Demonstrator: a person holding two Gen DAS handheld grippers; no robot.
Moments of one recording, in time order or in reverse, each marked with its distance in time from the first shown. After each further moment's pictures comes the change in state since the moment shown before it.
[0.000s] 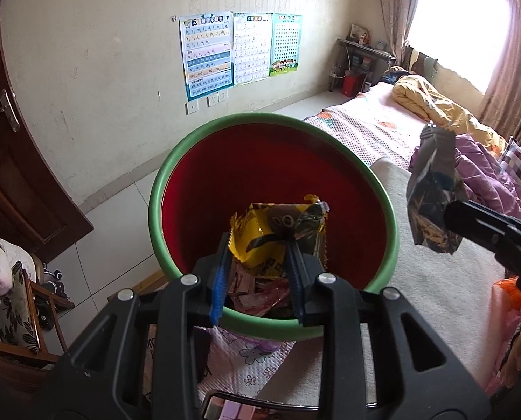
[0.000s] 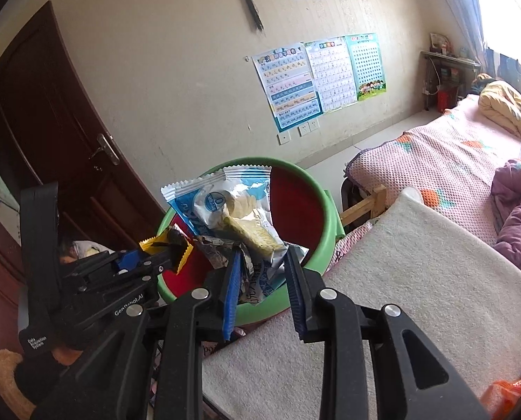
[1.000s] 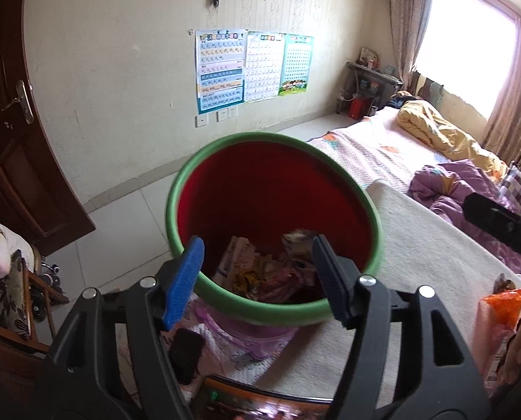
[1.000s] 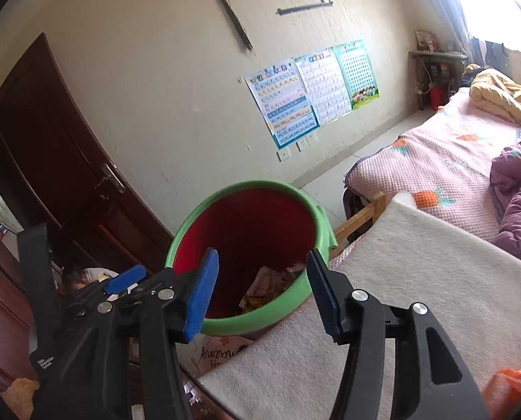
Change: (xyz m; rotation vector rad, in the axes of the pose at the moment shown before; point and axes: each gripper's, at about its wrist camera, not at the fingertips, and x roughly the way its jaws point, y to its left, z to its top) left arm -0.038 -0.005 -0.010 -0.075 -0.085 -0.006; right arm -0.051 -0.011 0.000 0.056 -0.107 0.021
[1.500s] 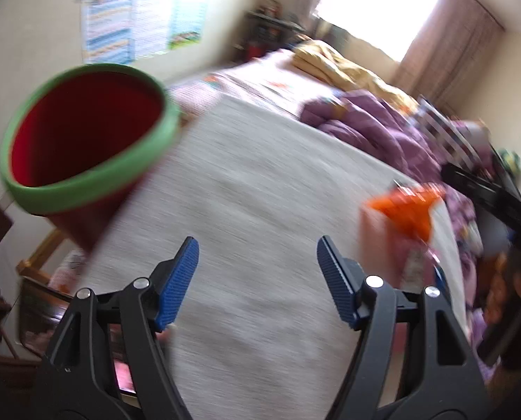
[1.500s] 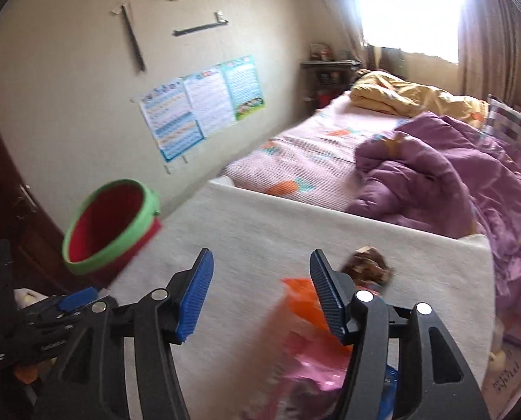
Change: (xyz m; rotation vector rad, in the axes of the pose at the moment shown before) left arm -0.019 -0.141 -0.090 0.195 0.226 -0.410; right arm -0.147 -0.123 -0.077 0.122 0.009 -0.501
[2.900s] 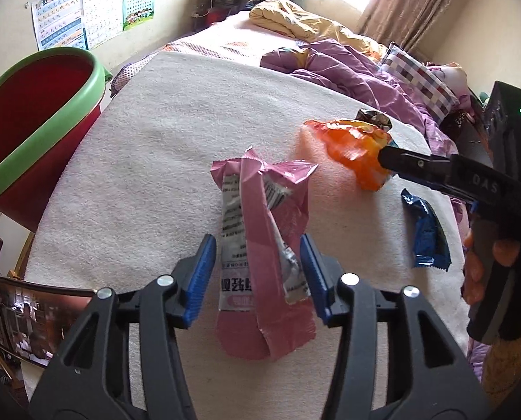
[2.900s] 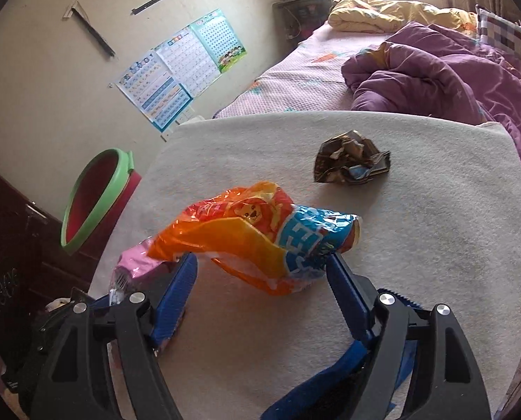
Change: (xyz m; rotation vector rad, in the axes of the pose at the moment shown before) left arm 0.025 -0.017 -0.020 0.115 0.145 -0.041; right arm 0.034 -0.027 -0.040 0.195 0.203 0.182
